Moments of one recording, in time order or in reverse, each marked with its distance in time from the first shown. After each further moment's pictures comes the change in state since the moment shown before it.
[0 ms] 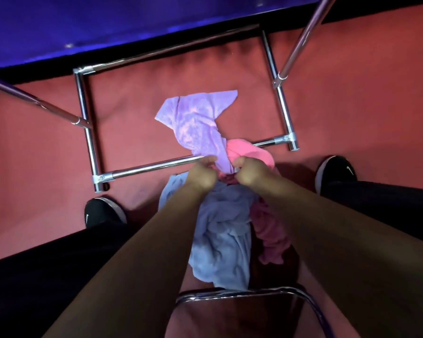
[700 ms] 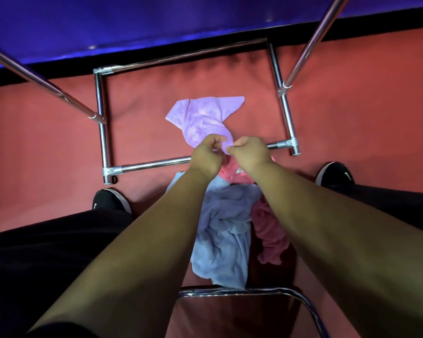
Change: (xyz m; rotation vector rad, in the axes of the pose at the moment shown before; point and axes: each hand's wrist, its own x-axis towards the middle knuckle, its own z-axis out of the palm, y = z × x) left_hand -0.030 0.055 -0.017 -0.130 0.020 0.156; right_hand -0.022 -0.047 -0.032 0.470 0.278 0.037
